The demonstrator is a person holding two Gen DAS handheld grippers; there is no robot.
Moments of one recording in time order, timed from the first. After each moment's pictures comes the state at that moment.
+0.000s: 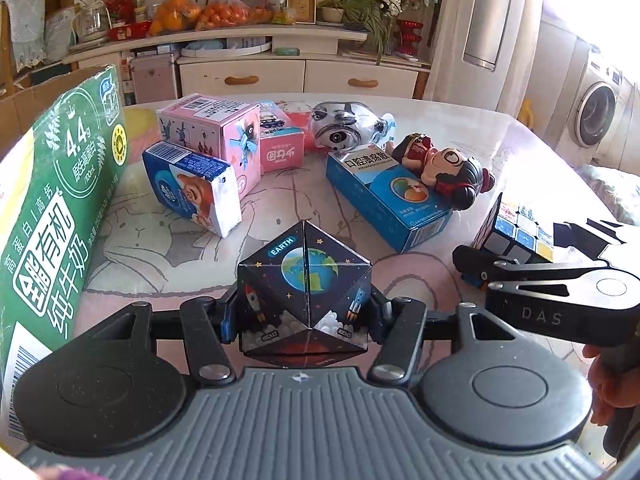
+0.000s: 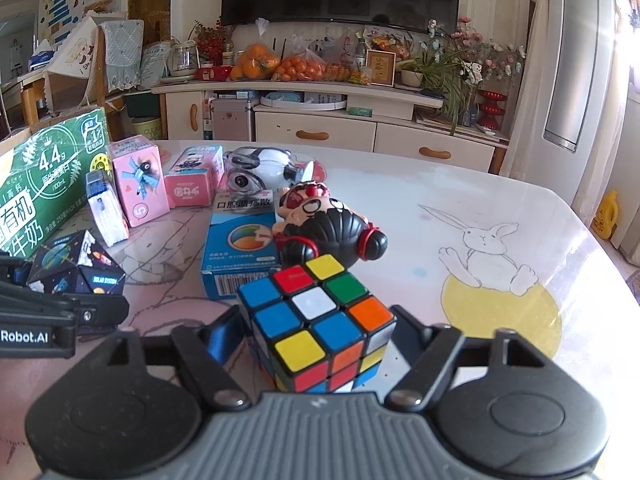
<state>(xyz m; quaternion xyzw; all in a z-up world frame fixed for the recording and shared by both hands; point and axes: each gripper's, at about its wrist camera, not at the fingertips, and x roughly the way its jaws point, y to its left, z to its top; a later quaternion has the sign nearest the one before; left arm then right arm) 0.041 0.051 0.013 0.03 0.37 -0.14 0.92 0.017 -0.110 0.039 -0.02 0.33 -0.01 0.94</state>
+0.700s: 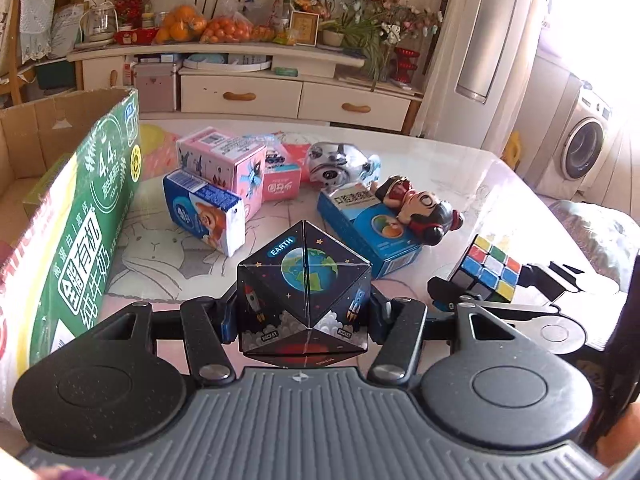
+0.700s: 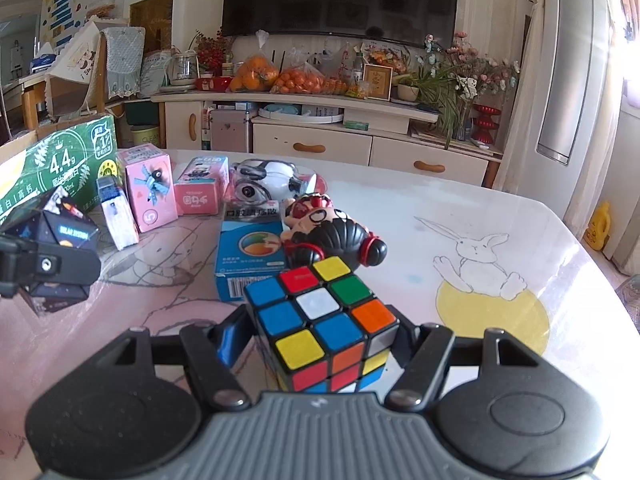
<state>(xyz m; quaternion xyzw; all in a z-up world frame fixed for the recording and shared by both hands) 0.021 0.066 0.052 -0.02 0.35 -0.15 0.92 0.001 -0.098 0.046 -0.04 0.31 -0.02 0.95</state>
